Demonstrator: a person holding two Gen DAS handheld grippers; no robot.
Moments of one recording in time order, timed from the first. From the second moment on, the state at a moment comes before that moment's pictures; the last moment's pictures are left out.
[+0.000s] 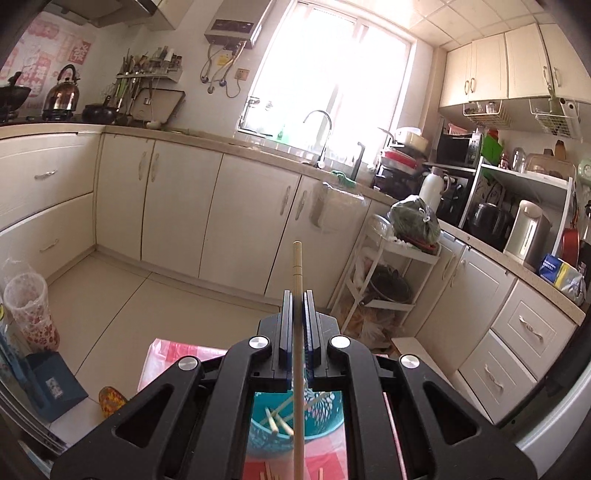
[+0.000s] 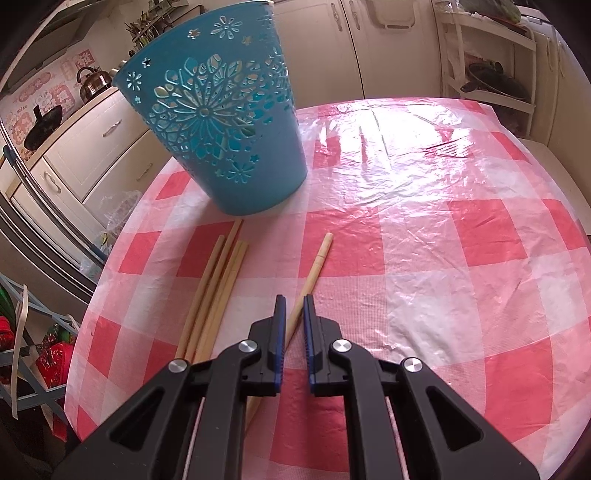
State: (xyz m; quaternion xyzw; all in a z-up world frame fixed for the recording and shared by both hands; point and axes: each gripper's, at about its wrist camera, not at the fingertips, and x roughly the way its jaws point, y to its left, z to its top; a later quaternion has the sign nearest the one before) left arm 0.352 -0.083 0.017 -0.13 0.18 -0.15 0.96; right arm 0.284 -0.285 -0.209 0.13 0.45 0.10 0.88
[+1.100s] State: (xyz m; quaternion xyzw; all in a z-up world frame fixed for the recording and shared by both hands) left arm 0.396 -0.116 -0.062 -0.08 0.20 -0.09 0.97; right arm 0.285 -0.292 -0.213 0.15 0.45 0.11 0.87
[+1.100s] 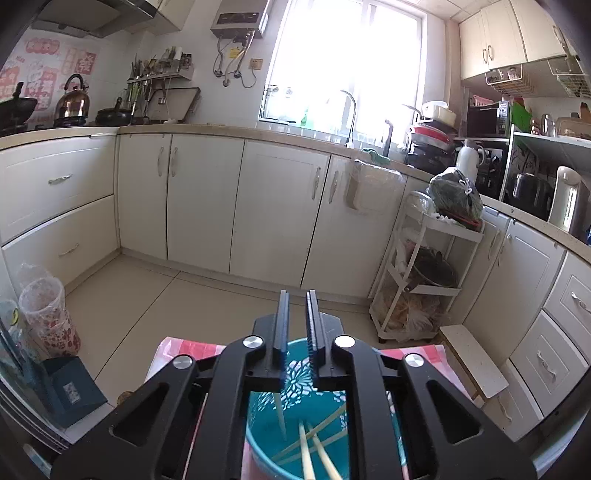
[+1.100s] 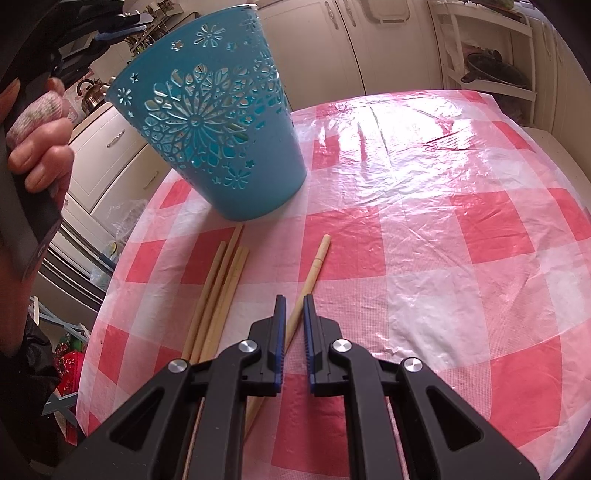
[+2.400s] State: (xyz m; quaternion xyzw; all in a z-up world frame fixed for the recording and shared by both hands) left arm 0.292 -0.018 -0.216 -0.15 0.39 -0.03 0.91; right arm 0.249 -0.312 -0.082 0.28 0.28 0.21 0.90
